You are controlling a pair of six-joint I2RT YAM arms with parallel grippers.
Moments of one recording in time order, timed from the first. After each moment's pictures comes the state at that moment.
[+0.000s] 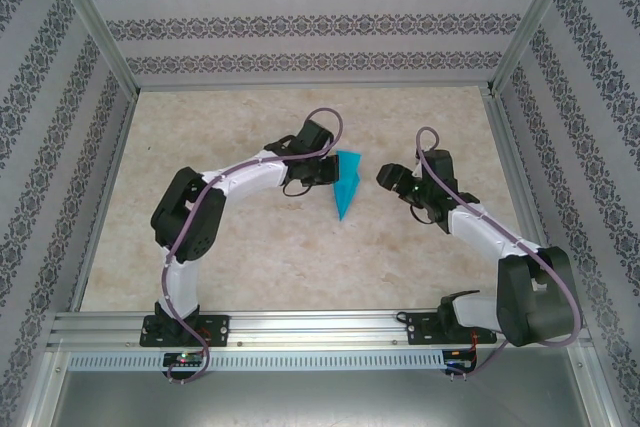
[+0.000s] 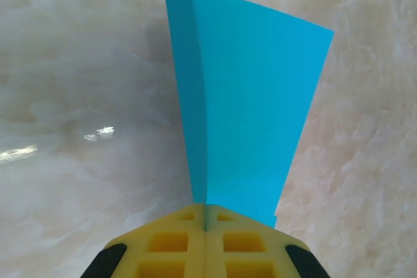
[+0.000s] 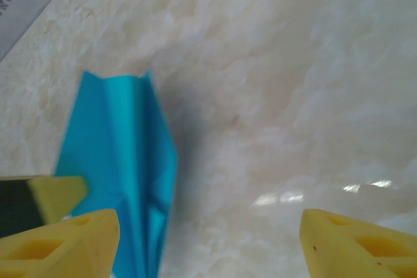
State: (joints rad) left arm -0.66 1.99 1.43 -0.35 0.24 -0.70; right arm 0.22 1.29 0.63 -0.06 -0.26 0.67
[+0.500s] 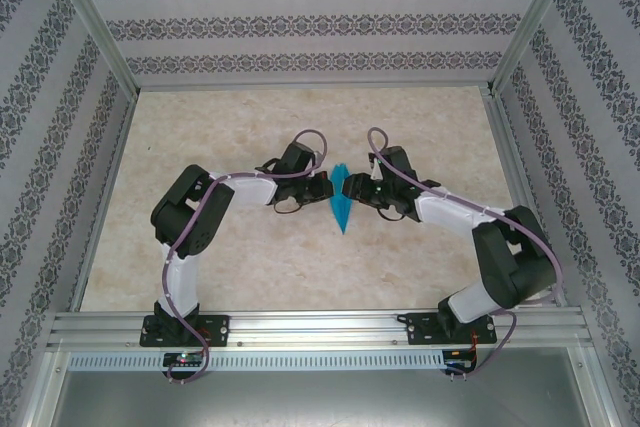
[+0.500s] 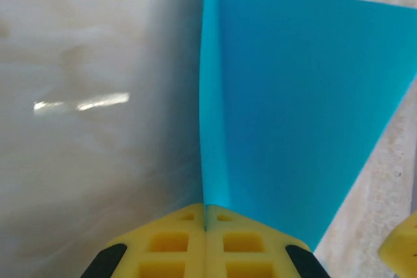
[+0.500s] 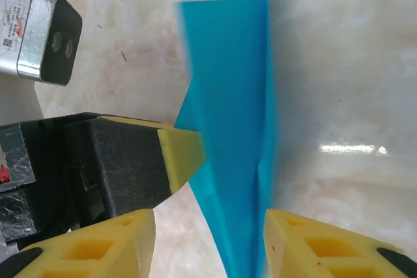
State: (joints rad) left arm -0.60 2.01 1.14 0.02 0.43 -0.82; right arm 0.45 1.53 0.79 -0.09 -0.31 0.65
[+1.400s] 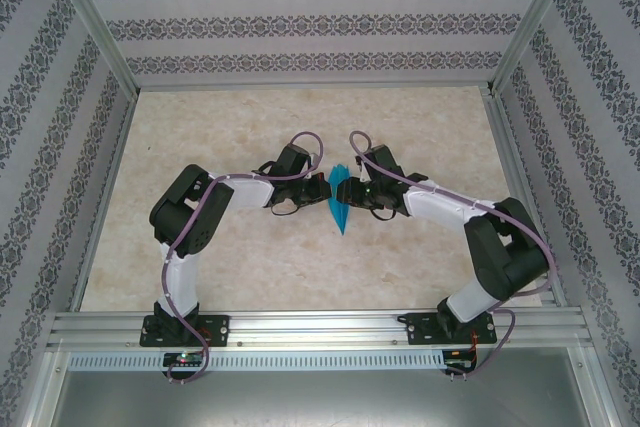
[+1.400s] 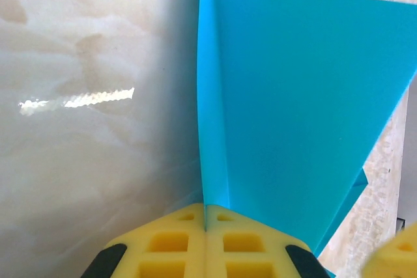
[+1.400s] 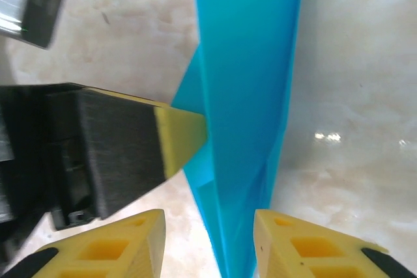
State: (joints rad) left arm -0.59 2.01 1.11 0.09 0.46 -0.84; right arm 0.52 1.59 0.87 -0.23 -0.24 0.58
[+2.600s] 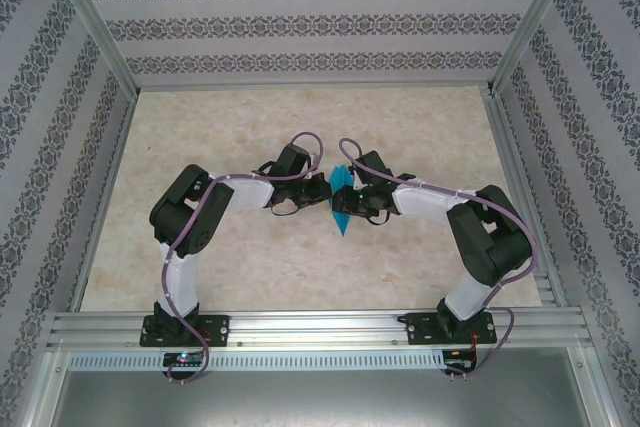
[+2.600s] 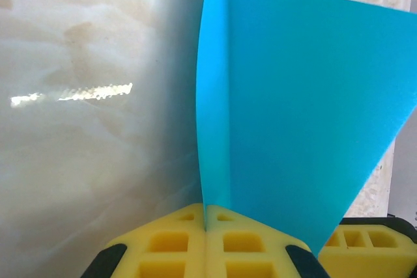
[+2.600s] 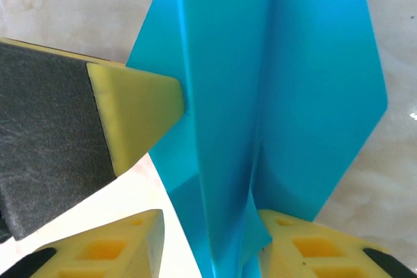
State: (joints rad) left arm -0.59 2.01 1.11 0.09 0.49 -0.85; right arm 0.55 1.69 0.90 -0.26 -0.27 0.58
